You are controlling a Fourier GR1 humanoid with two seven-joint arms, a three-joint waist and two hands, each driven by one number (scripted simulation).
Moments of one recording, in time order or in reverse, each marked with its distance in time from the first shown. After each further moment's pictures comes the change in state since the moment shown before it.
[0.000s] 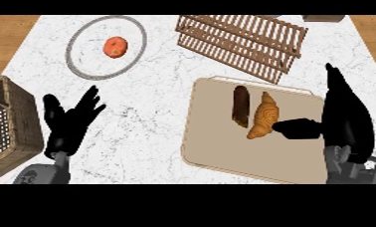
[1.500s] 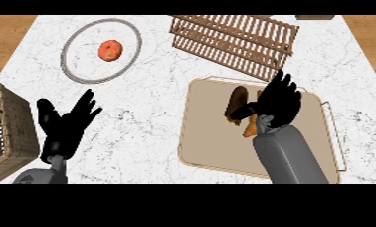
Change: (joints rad) left arm 0.032 -0.016 0.041 -0.008 -0.006 -0.010 0.000; right arm -0.149 0.451 -0.134 0.485 0.402 0.163 -0.014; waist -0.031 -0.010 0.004
